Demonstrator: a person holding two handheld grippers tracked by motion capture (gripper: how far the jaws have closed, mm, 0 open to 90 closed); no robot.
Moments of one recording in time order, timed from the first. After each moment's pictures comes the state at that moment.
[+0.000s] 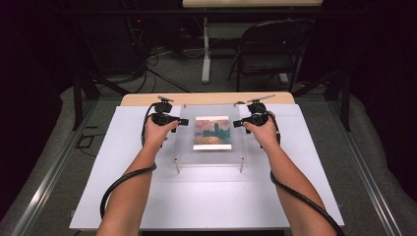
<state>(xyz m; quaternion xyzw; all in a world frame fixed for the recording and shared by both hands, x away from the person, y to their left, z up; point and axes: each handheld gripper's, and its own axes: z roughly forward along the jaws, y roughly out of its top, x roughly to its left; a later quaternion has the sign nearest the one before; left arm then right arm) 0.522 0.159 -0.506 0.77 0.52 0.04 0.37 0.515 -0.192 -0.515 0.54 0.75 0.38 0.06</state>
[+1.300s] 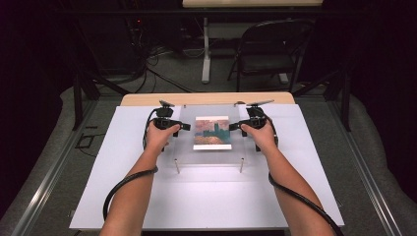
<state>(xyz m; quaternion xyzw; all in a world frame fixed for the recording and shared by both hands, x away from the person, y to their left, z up) 0.523 0.157 -0.528 0.77 0.54 0.00 0.35 0.518 -0.188 -0.536 0.56 0.73 0.39 -0.01</state>
